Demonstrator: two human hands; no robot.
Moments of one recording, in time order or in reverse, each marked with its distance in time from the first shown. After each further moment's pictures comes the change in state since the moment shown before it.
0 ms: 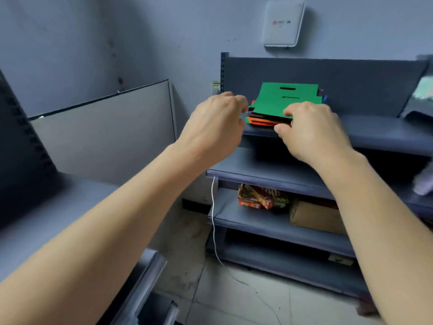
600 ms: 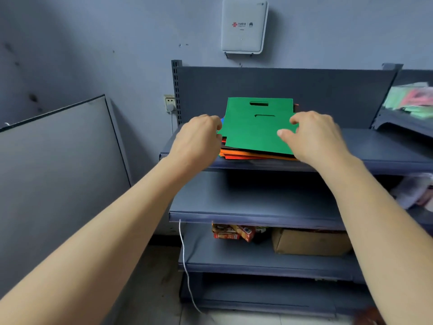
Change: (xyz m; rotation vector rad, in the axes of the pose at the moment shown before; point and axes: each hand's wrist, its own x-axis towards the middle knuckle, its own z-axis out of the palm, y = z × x) left_hand 0.204 -0.088 0.176 -0.119 -0.138 -0.032; right_hand 0.191 0.077 0.110 -0.020 -0.009 0.274
